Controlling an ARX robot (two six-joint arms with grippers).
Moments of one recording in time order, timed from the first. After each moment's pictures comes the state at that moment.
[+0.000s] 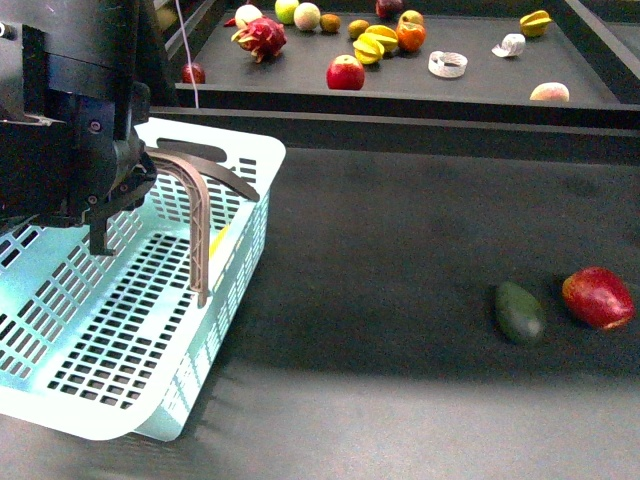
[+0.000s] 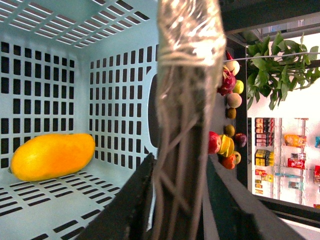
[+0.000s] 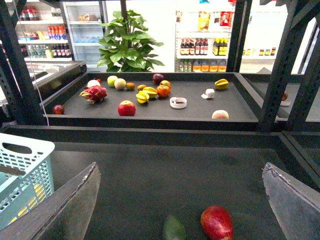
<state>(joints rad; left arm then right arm) -0.30 2.06 0.91 0.63 -0.60 -1.57 0.00 0.01 0.01 0.00 0.00 0.00</state>
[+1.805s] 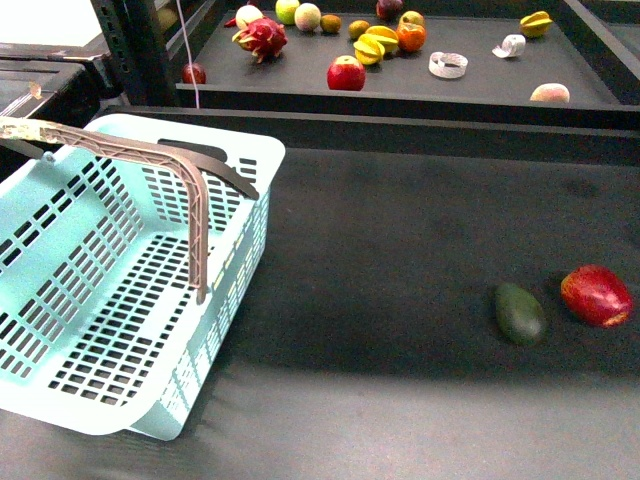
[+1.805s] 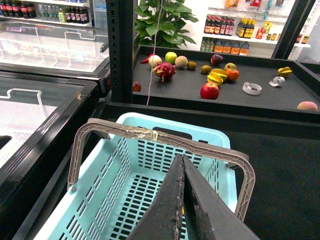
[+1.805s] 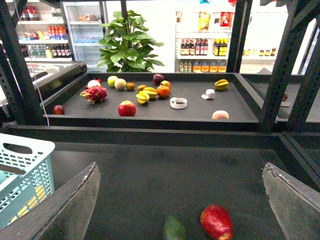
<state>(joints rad) 0.00 0.74 0.02 0.71 0.00 -0.02 0.00 0.00 0.01 0.00 0.00 0.00</state>
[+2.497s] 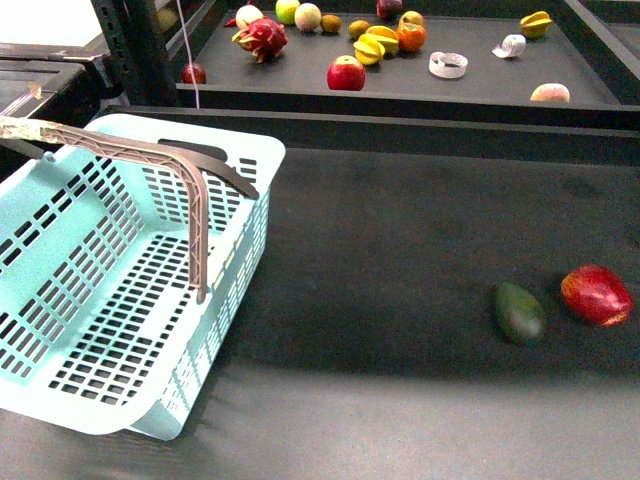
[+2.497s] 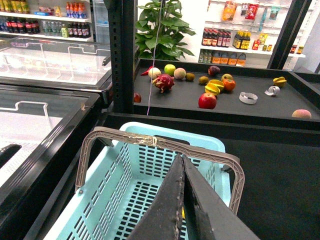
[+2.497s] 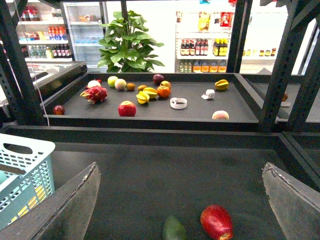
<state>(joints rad) 0.00 0.29 0.02 0.30 0.00 -0.01 0.00 0.00 0.01 0.00 0.00 0.00</state>
